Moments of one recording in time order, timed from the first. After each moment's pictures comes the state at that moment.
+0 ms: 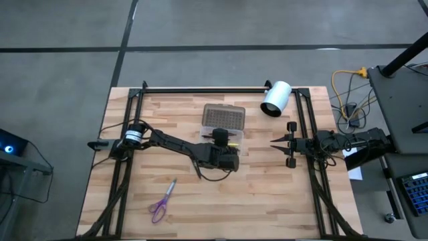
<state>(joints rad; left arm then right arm) -0.17 2.11 1.62 -0.66 -0.79 0.16 0.17 0.05 0.01 0.04 0.21 -0.31</state>
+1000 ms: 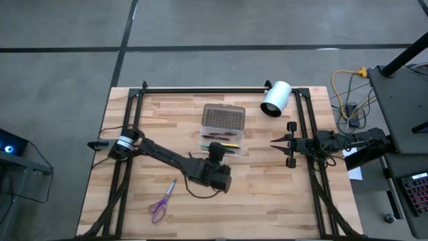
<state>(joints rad) -0.34 2.05 1.67 -0.89 -0.78 0.19 0.17 0.05 0.01 0.04 0.21 -0.31</state>
